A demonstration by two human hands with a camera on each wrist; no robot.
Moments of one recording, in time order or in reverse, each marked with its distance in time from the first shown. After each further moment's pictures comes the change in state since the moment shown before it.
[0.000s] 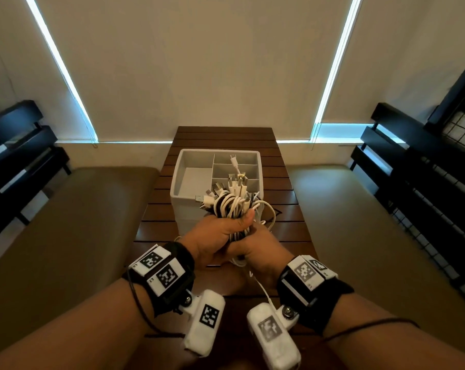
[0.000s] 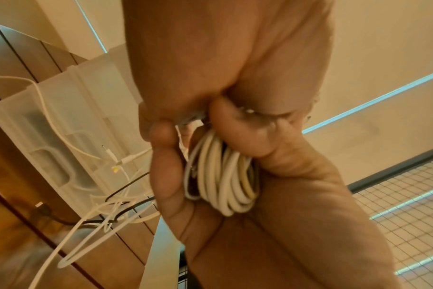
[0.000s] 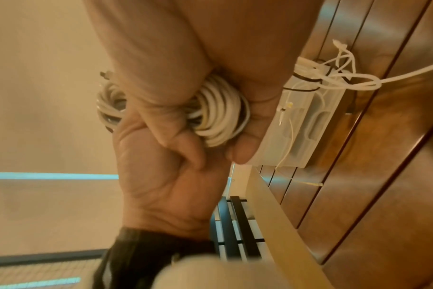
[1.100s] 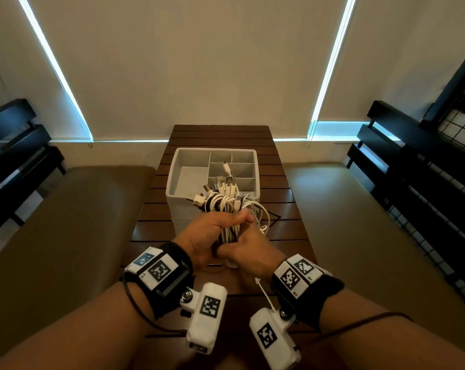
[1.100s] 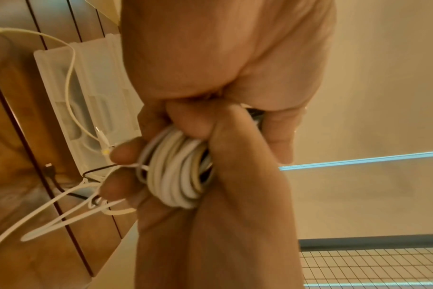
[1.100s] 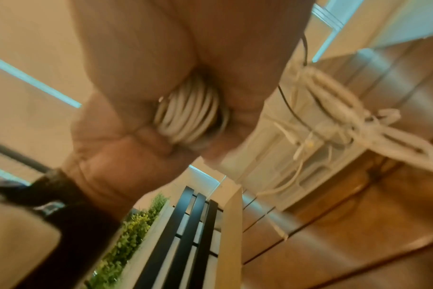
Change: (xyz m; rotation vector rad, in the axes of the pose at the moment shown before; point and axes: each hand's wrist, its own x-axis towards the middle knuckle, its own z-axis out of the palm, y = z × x) left_hand 0.004 0.000 -0.002 -0.078 -0.070 -0.091; right_hand -0.002 -0.005 0.002 -0.355 -0.066 -0.094
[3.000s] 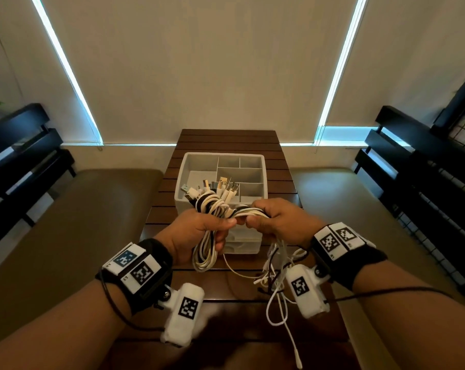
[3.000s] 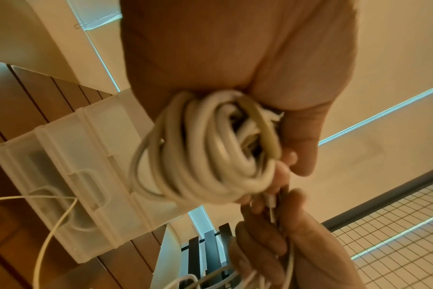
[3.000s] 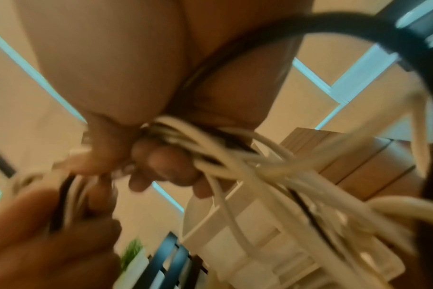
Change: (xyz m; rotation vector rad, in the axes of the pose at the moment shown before) left_hand -0.017 0.022 -0.037 0.148 -0.036 0.085; right_hand 0.018 -0.029 -0.072 -0.429 -0.185 -0.151
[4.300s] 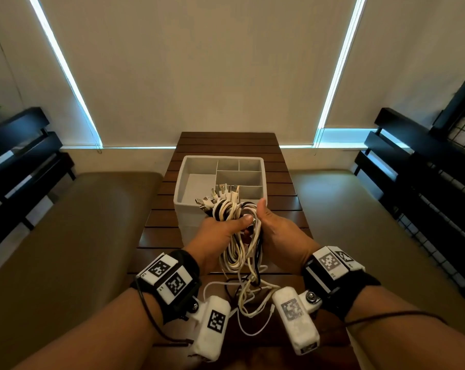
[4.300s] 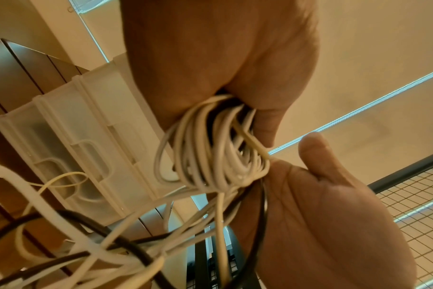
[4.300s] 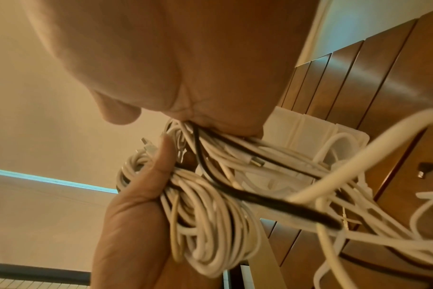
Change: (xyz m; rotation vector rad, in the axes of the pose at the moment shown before) left_hand 0.022 -0.019 0.036 -0.026 0.271 0.050; right_hand 0.000 0.004 0.036 0.919 0.117 0.204
